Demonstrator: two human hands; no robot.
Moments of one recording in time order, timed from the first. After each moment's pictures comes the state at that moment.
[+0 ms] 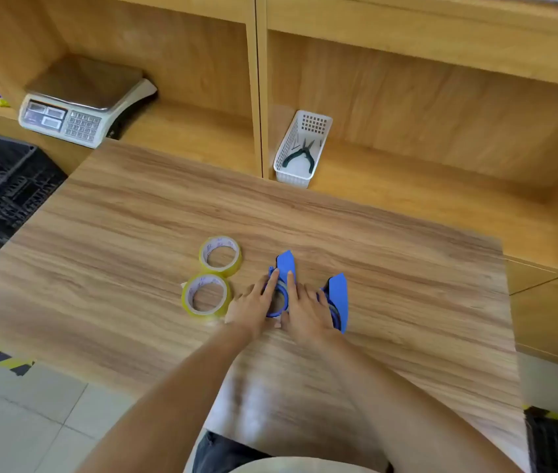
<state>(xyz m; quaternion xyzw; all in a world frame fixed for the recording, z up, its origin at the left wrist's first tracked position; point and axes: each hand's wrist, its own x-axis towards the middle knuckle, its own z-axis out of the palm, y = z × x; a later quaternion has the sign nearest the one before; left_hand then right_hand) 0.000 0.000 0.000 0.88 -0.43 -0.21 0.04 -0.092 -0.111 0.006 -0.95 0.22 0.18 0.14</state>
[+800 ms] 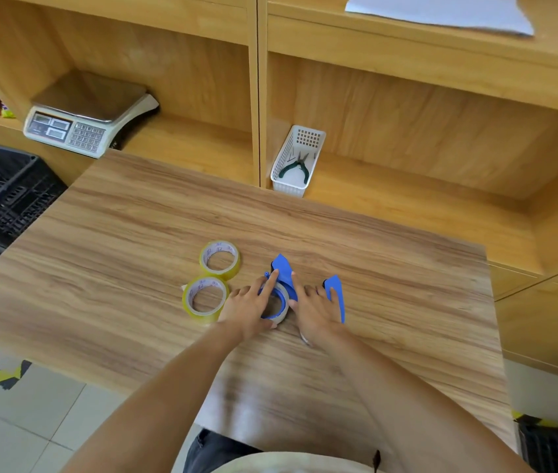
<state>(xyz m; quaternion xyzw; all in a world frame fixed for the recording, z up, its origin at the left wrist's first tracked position) 0.001 0.012 0.013 0.87 -0.46 -0.18 0.05 -0.101 -0.121 0.030 -0.94 0.26 0.20 0.12</state>
